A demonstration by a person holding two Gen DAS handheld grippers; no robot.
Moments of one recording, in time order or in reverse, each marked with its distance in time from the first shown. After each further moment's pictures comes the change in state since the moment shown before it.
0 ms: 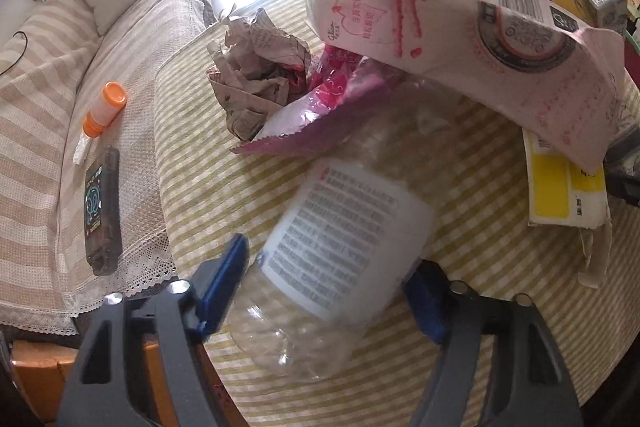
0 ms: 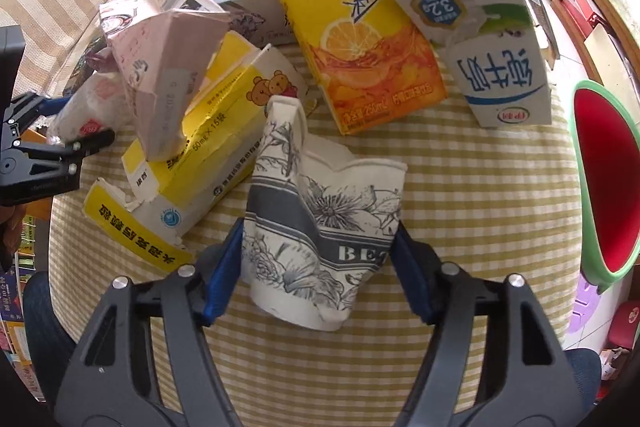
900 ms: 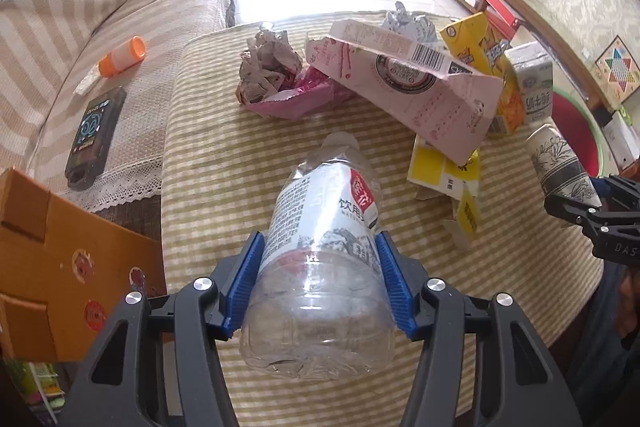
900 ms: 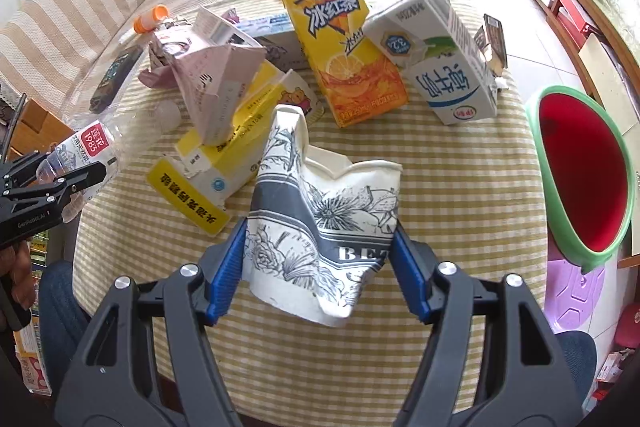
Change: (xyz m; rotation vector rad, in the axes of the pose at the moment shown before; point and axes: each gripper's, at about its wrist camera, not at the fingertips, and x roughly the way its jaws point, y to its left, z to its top) left arm -0.074 -0.003 -0.065 -0.283 -0.130 -0.168; right arm -0.068 -0.010 -0.040 -0.005 -0.098 0.034
